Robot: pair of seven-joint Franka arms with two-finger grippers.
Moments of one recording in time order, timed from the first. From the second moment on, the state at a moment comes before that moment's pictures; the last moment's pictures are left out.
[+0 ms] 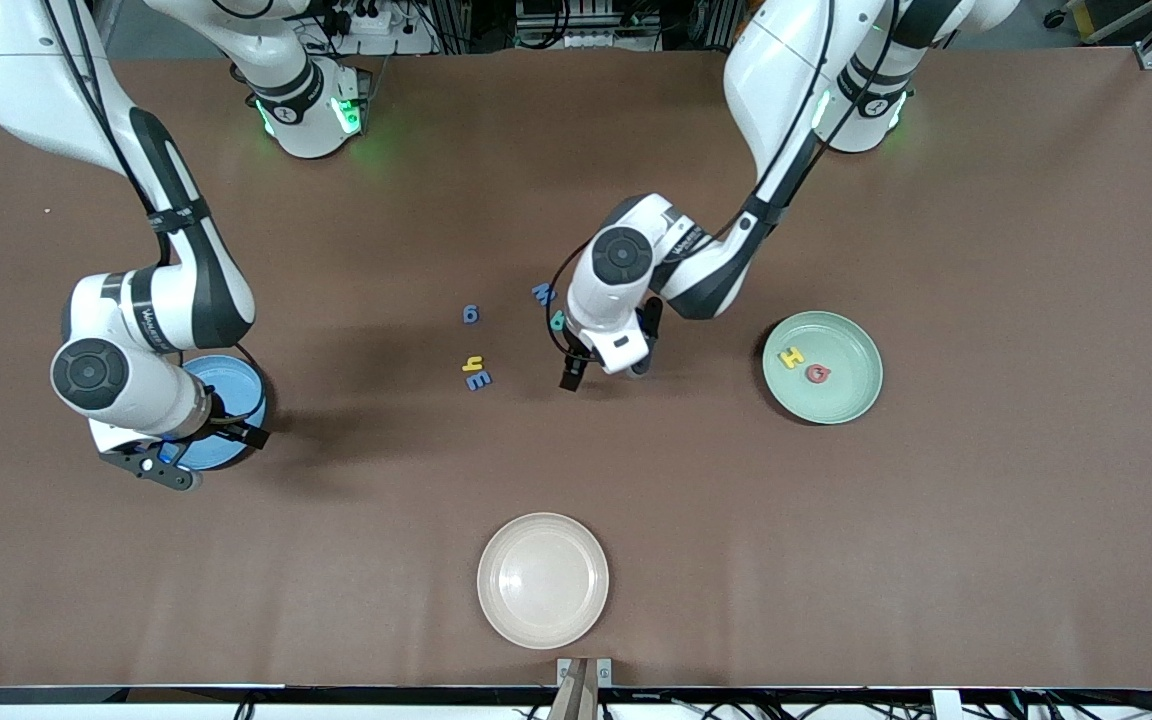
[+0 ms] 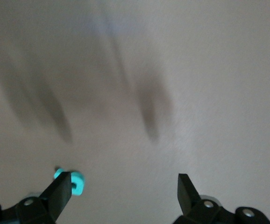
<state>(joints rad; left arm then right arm) -0.74 0.74 -0.11 -1.57 -0.09 2.43 -2.04 -0.03 0.50 0.07 -1.76 -0.22 2.19 0.53</state>
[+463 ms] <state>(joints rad) -0.79 0.77 -0.15 -1.59 0.03 2.43 -2.05 -0.03 0.50 0.08 -1.68 -0.16 2.19 0.49</state>
